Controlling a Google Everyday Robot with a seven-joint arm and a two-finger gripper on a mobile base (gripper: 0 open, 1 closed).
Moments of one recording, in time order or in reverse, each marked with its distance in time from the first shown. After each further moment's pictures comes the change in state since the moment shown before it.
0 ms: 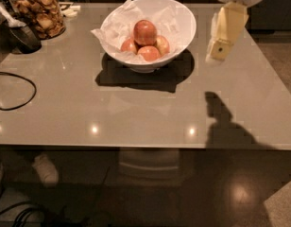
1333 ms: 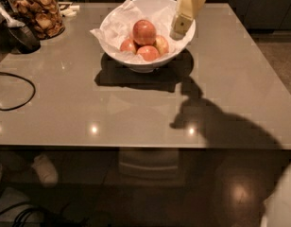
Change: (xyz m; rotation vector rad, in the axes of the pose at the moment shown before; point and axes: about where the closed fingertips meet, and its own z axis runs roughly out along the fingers) arm -0.070 -0.058 0.021 0.003 -0.127 0.017
